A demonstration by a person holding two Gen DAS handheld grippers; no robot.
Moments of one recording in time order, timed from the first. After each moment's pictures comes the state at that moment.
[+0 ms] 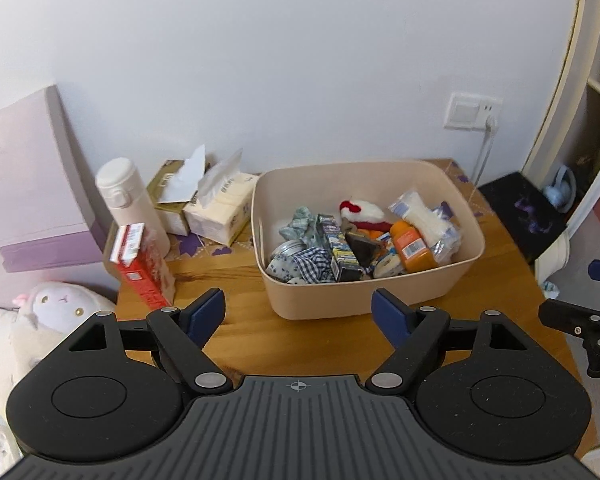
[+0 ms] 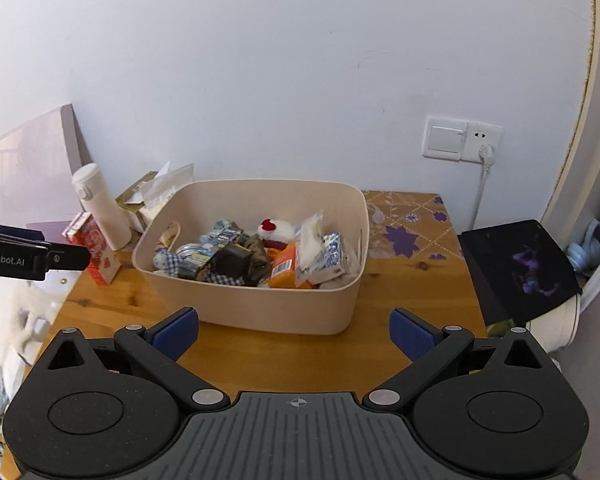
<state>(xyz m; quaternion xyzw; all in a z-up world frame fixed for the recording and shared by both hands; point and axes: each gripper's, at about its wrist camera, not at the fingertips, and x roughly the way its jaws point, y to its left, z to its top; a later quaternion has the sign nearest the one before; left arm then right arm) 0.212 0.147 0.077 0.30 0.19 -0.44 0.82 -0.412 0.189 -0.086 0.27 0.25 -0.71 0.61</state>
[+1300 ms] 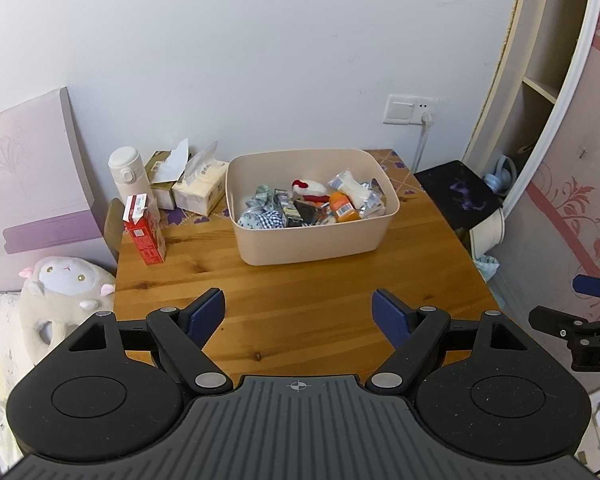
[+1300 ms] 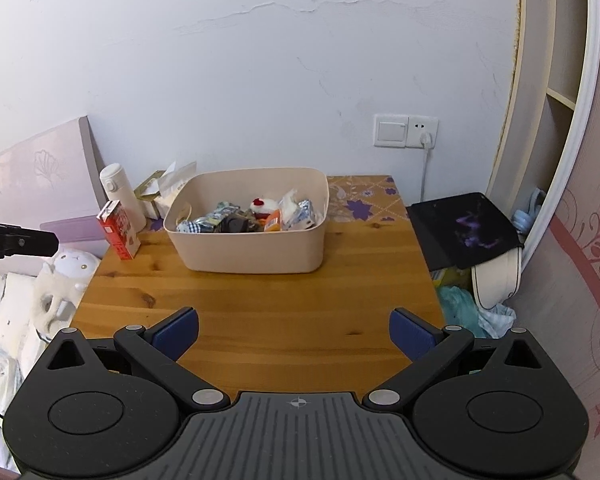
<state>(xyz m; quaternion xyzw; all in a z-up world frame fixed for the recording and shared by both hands) 0.127 0.267 0.116 0.30 0.20 -0.50 0.79 -0.384 0.340 -0.035 0.28 0.23 -0.73 0.57</state>
